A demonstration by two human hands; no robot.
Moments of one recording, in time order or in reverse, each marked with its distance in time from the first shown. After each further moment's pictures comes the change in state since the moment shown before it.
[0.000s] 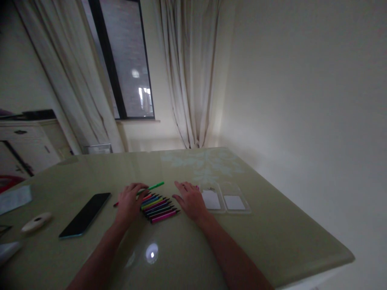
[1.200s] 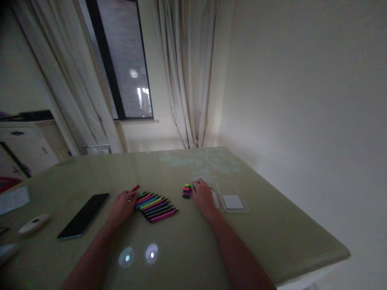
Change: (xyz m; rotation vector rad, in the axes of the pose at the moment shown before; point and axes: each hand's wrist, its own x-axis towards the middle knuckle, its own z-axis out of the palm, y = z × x) left_hand 0.007 -0.046 0.015 0.096 -0.199 -0.131; right_hand -0.001 0.049 -0.004 -0.062 -0.034 0.326
